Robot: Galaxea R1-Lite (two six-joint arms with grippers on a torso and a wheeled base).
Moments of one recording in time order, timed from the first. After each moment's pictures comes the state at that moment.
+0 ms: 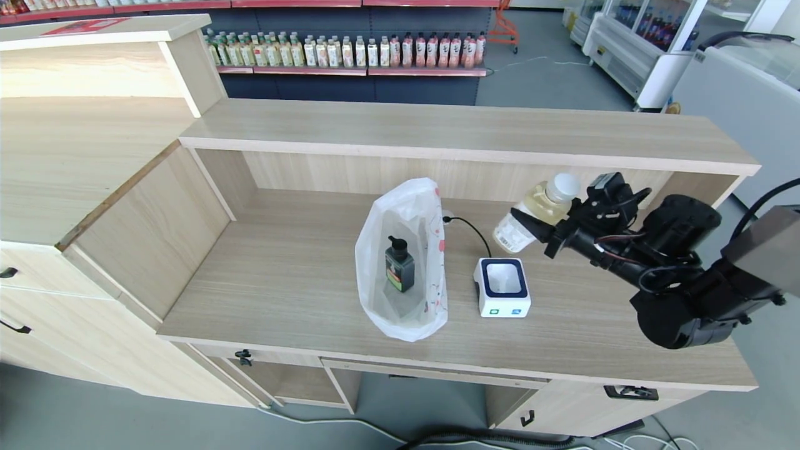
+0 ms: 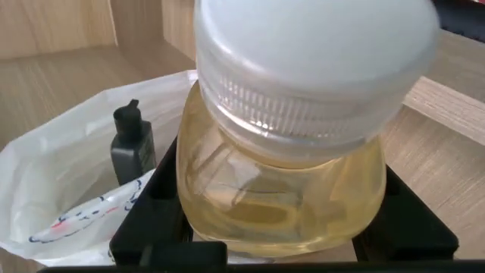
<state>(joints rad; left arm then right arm) 0.00 0.00 0.00 0.00 0.00 0.00 0.14 2.12 -0.89 -1.55 0.59 -0.19</state>
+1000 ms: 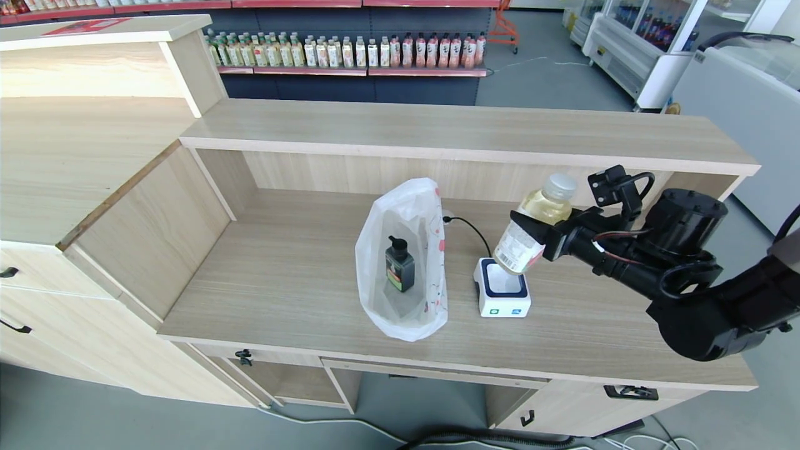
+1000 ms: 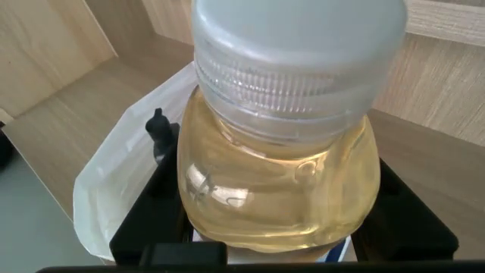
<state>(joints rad) 0.00 0.00 0.00 0.00 0.00 0.00 0.22 1.97 -0.80 -1.33 0.40 -0.04</state>
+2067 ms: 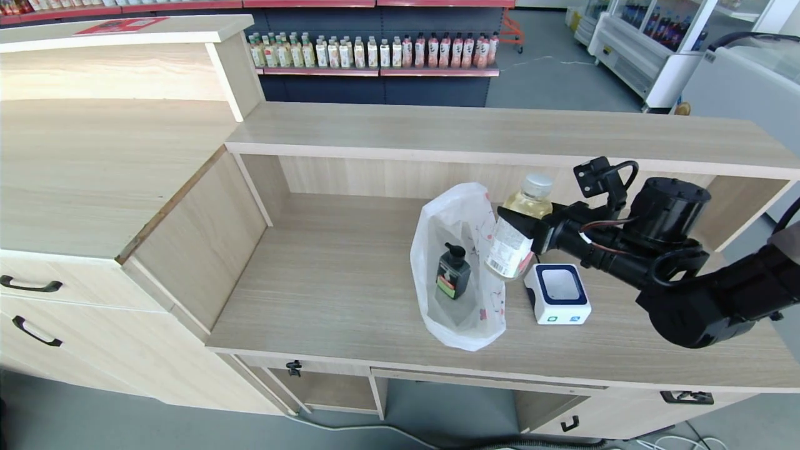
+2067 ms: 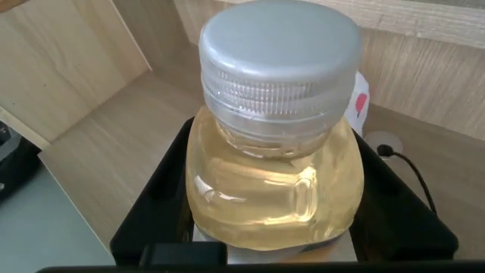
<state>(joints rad) 0.00 0.00 0.00 0.00 0.00 0.00 0.26 1.97 -0.88 -1.21 0.40 -0.01</state>
